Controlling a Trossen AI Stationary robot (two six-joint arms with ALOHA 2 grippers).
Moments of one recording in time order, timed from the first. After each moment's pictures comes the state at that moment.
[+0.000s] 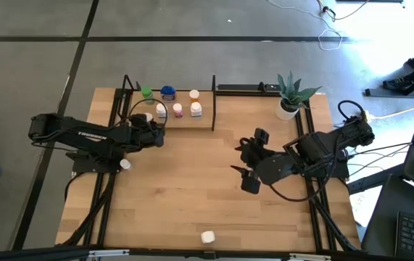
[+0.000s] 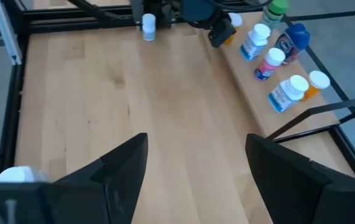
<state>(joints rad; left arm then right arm) 0.12 1.15 0.44 -0.39 -1.06 -1.20 0.47 1.56 1.79 -1.09 0.58 0.47</state>
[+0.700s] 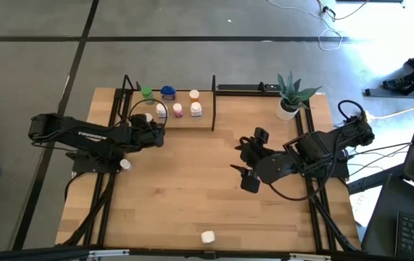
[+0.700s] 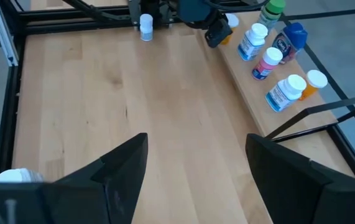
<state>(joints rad) 0.12 1.15 0.44 -0.40 -1.04 -1.22 0.46 1.56 1.79 -1.09 0.58 0.47</state>
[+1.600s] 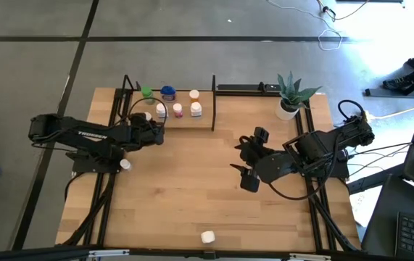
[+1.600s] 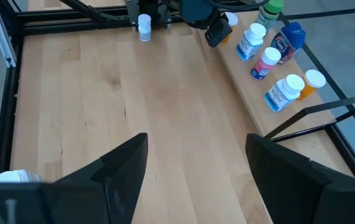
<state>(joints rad) 0.15 1.15 0.44 -0.40 -1.03 -1.20 0.45 1.56 1.79 -1.09 0.58 0.47</state>
